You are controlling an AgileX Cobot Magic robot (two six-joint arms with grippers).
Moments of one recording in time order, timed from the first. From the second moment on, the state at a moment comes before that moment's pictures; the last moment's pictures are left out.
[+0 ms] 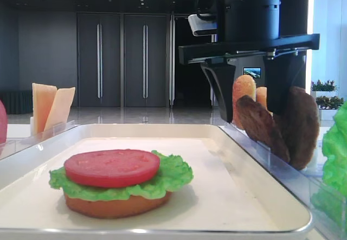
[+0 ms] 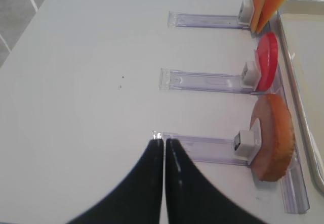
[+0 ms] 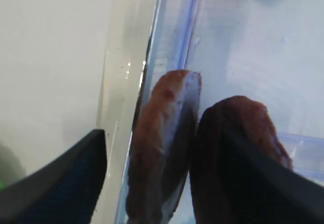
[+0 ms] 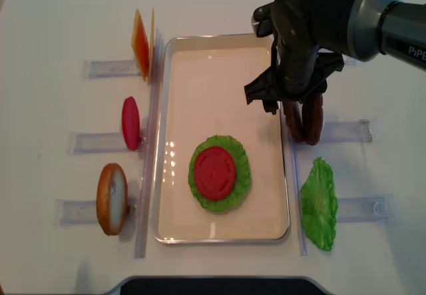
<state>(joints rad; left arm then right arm) 0.09 -0.02 -0.47 0.09 1.11 -0.04 0.65 1.90 -1.38 -0.19 1.03 0.51</state>
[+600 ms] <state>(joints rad) 0.09 -0.02 -0.47 0.09 1.11 -0.04 0.65 1.92 -1.38 -0.20 1.05 0.51</state>
